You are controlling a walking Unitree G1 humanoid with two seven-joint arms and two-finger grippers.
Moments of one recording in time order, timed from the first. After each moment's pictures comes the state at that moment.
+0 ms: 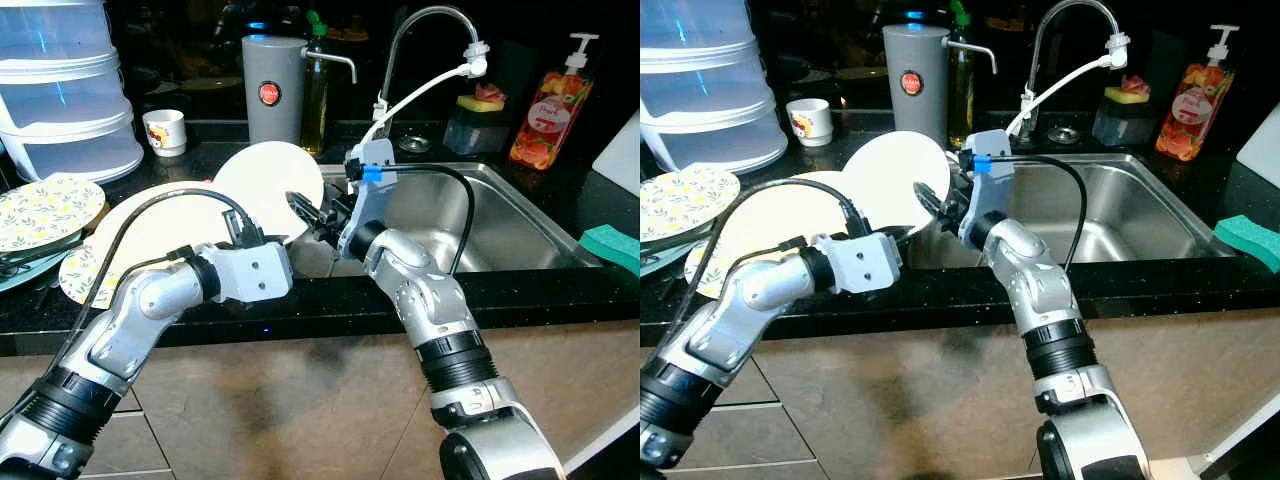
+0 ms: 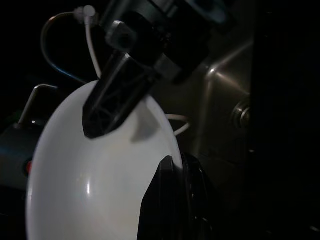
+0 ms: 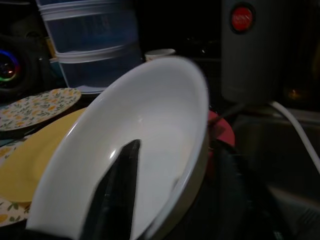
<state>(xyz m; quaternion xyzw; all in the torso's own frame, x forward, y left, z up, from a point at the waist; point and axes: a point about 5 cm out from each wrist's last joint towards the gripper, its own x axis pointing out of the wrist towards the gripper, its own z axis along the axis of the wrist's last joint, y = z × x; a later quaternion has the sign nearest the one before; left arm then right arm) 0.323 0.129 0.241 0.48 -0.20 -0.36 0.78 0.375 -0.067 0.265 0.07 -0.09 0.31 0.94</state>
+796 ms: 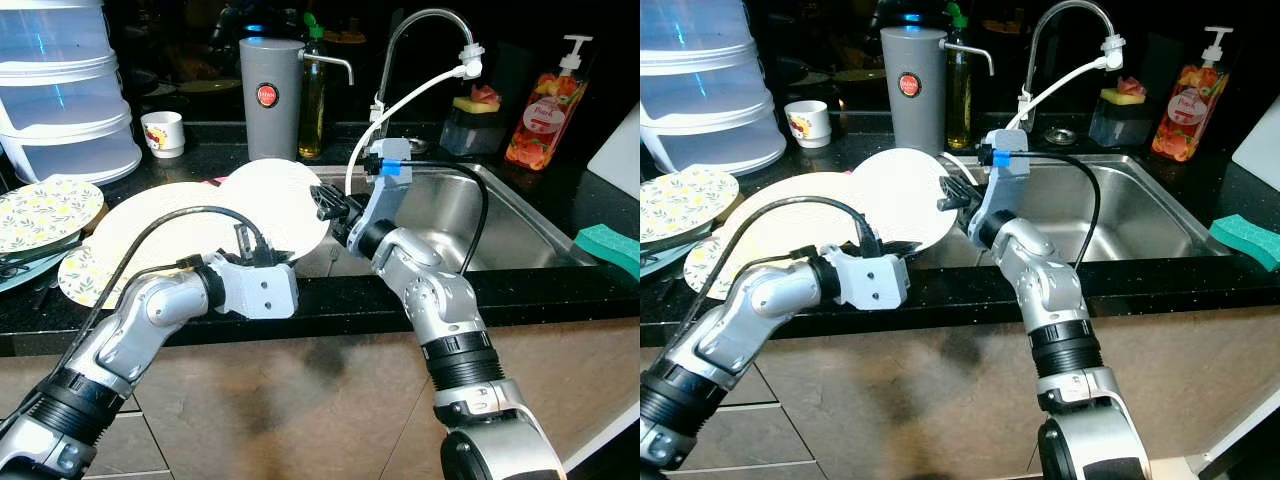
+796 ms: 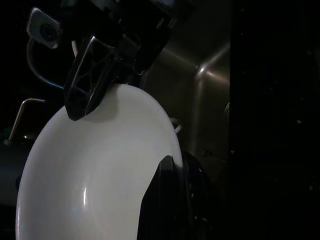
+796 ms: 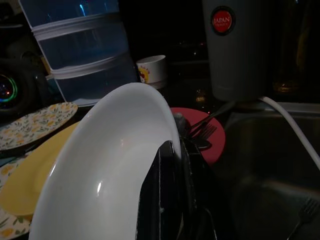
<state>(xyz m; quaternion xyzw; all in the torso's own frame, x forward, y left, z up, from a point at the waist) 0.324 0.122 0.231 0.50 -0.21 -0.37 0.76 0.375 -0.075 0.266 0.11 -0.08 0.30 0.94</state>
